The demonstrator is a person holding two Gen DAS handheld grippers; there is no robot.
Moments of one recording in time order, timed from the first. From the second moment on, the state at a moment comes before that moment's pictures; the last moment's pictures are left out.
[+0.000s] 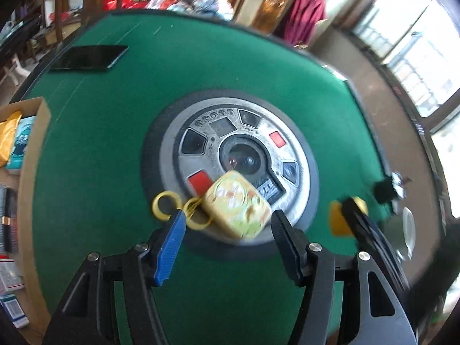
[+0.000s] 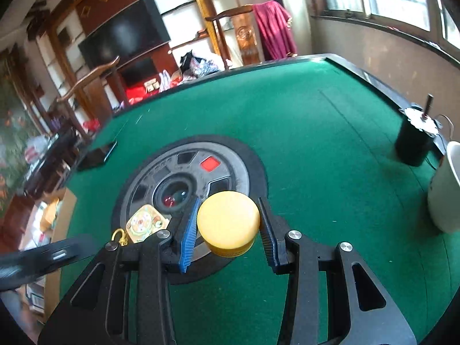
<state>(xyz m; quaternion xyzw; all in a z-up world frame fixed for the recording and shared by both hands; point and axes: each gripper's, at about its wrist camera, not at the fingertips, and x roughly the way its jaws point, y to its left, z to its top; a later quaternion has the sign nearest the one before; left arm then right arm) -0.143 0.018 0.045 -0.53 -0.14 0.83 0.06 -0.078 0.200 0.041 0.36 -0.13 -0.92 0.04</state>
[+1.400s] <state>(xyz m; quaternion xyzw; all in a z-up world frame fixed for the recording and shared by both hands) -0.089 -0.013 0.011 -0.46 0.00 0.89 0.08 -0.067 0.171 0.050 0.37 -0.13 -0.92 0.10</state>
